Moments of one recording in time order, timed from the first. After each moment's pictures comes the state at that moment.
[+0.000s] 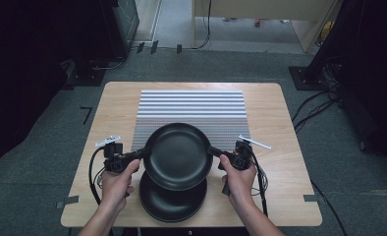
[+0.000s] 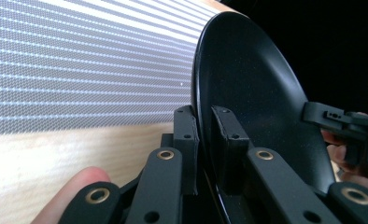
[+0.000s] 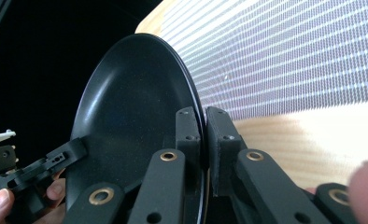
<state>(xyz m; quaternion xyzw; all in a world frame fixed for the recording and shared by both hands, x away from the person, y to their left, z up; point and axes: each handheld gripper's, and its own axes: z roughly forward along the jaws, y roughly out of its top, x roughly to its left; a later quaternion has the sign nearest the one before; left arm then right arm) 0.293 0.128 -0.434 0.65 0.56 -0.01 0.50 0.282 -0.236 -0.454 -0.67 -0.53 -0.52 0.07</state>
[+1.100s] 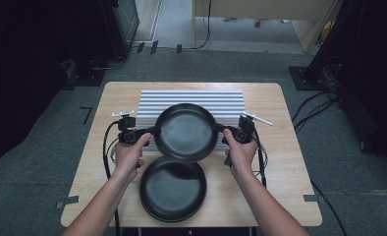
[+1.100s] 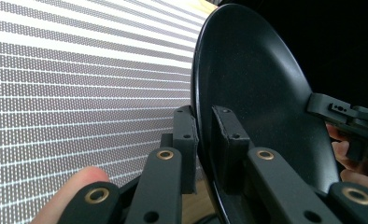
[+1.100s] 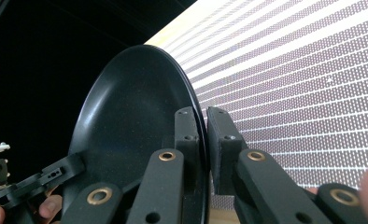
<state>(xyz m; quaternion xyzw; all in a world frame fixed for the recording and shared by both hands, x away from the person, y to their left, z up) 0.375 0.105 -0.437 0.66 0.58 -0.03 0.48 0.357 -0.253 -0.448 -0.69 -0.51 -0.52 0.04</state>
